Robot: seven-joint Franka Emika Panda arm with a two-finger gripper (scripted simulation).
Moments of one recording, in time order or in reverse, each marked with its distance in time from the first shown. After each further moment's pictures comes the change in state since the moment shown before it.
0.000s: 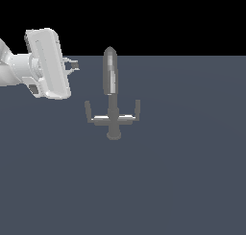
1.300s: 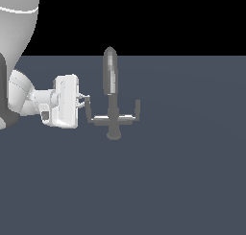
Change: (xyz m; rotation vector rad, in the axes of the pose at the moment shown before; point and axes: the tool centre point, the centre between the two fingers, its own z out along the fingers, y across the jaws) arm -0.025 0.119 0.012 -0.033 -0.025 -0.614
